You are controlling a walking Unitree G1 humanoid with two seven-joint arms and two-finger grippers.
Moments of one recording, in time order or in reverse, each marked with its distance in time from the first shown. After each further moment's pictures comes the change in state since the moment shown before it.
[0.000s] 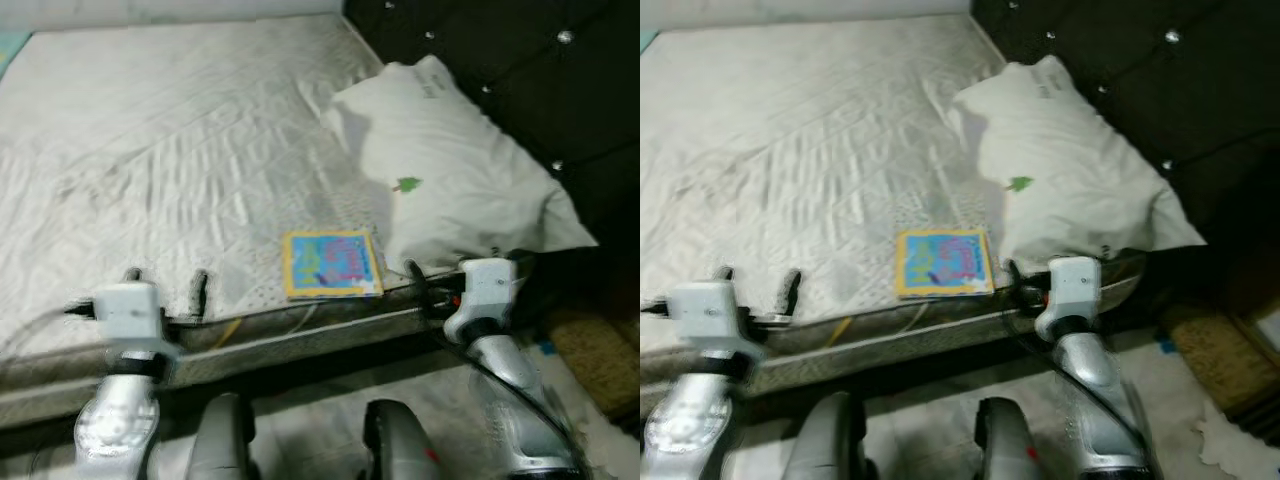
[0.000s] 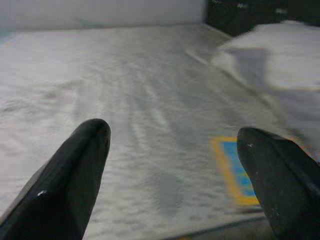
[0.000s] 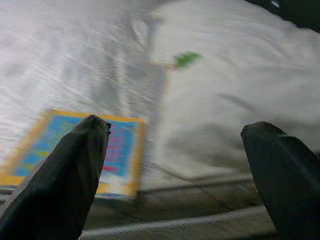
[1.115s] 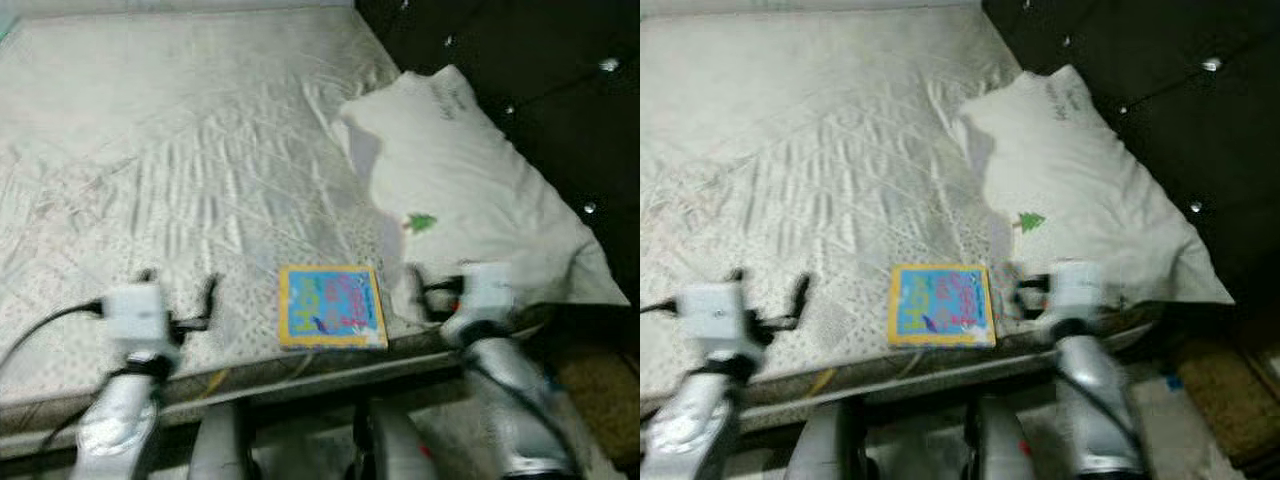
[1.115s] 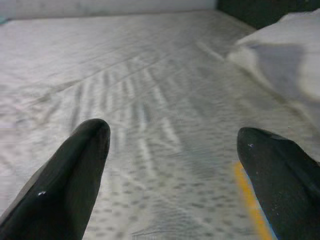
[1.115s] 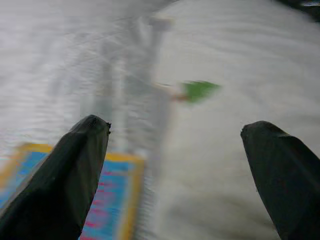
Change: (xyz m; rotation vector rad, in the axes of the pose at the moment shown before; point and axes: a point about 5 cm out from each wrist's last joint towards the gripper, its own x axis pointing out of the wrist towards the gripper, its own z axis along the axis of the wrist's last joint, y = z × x) left arm -0.001 0.012 -0.002 0.030 0.014 0.012; right arm 0.004 0.017 0.001 0.029 -0.013 0.061
